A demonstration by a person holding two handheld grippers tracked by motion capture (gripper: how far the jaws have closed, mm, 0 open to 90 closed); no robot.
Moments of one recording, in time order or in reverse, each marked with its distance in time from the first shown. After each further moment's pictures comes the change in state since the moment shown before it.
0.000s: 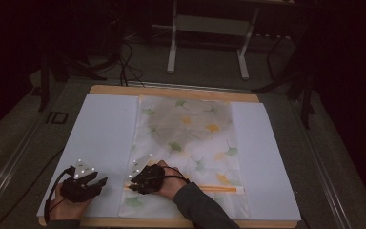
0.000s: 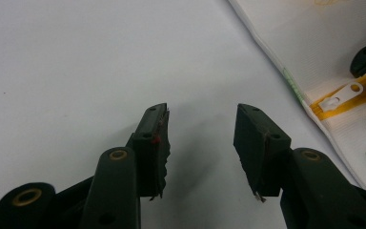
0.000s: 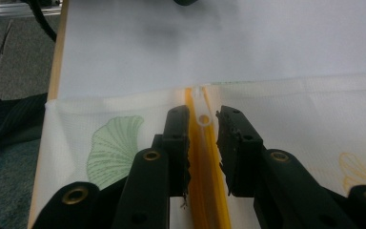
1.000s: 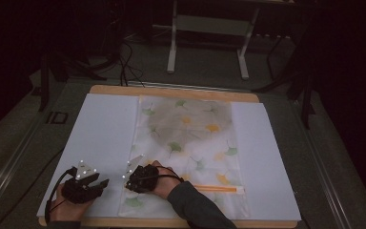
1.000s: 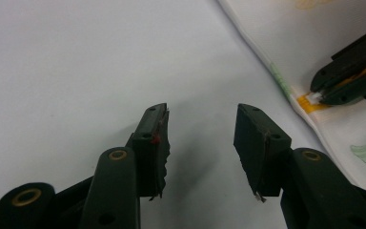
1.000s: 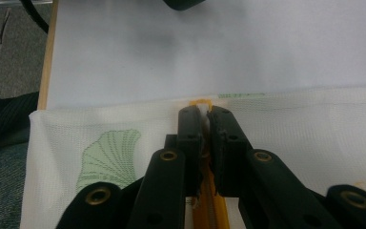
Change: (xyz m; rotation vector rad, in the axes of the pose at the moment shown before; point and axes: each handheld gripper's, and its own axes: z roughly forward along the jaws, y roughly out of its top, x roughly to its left) left arm -0.006 0.001 -0.001 0.014 -0.023 0.018; right arm 0.000 0.010 0.016 0.048 0.009 -0.007
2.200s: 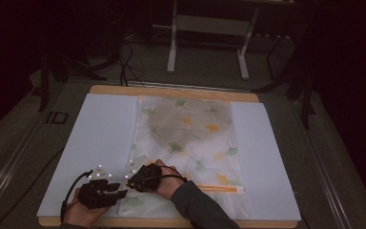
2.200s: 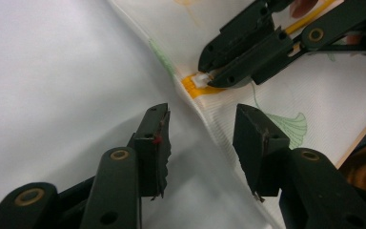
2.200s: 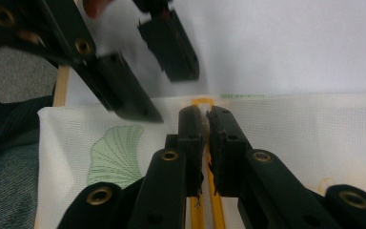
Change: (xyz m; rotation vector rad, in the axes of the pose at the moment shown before) left arm -0.033 0.010 0.010 0.049 -0.304 -0.014; right arm 0.005 0.001 -0.020 -0.045 -0.028 -0.029
